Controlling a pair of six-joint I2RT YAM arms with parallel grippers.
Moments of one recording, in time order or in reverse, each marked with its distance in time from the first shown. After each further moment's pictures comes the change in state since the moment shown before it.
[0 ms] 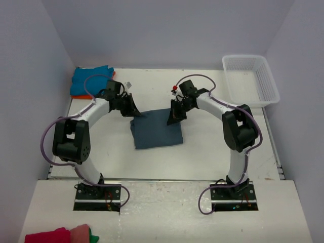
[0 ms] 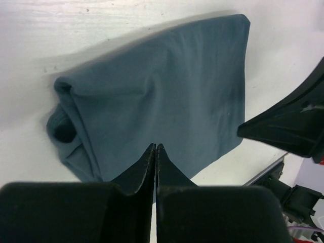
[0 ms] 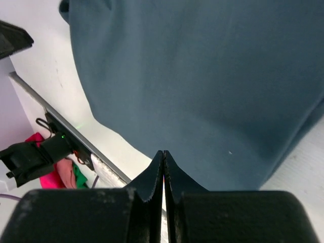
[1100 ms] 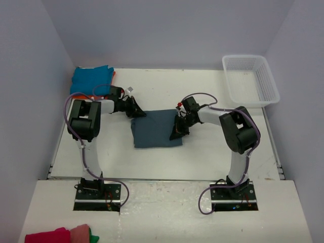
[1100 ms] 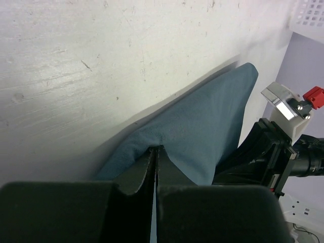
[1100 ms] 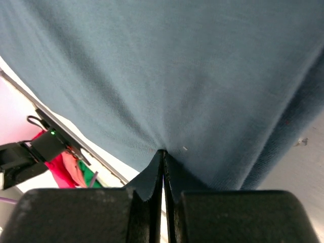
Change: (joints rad) left arm 0.077 0.420 0.050 0.390 0.318 -0.130; right arm 0.022 -0.023 -0.352 0.237 -0.036 0.149
